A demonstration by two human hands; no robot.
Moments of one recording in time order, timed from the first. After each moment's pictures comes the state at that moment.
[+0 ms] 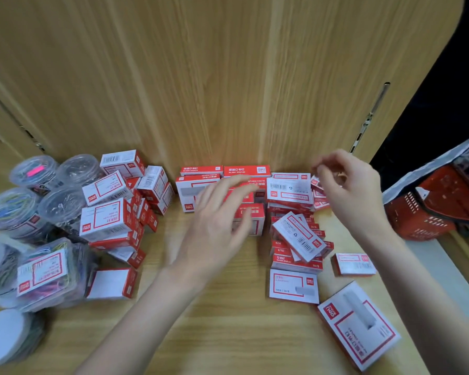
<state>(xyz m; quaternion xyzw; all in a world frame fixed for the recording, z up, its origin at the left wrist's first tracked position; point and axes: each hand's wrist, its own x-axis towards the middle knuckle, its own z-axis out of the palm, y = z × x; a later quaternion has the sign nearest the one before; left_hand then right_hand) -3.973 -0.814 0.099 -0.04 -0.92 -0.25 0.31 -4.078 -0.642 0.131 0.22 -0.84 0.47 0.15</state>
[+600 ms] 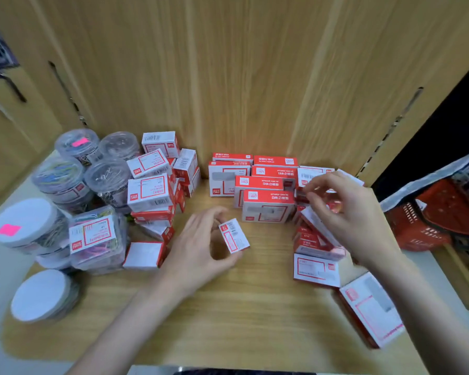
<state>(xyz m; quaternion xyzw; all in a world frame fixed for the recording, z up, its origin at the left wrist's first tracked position) -3.899 -0.865 0.052 0.02 -0.91 -0.34 0.21 -4.020 -0.661 0.125 0.34 -0.85 0.38 0.10</state>
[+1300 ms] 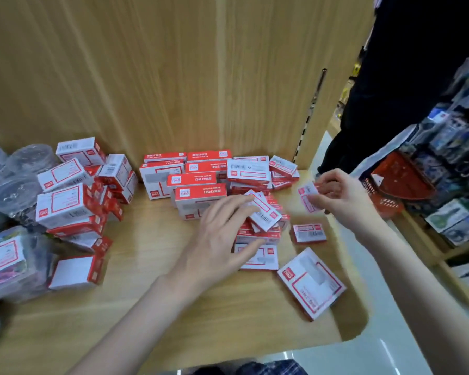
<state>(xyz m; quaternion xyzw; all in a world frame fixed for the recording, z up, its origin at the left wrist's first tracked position) -3.956 -0.768 0.062 -0.16 -0.92 -0.26 0.24 -4.065 -0.559 0.099 0.08 -0.86 0.50 -0.02</state>
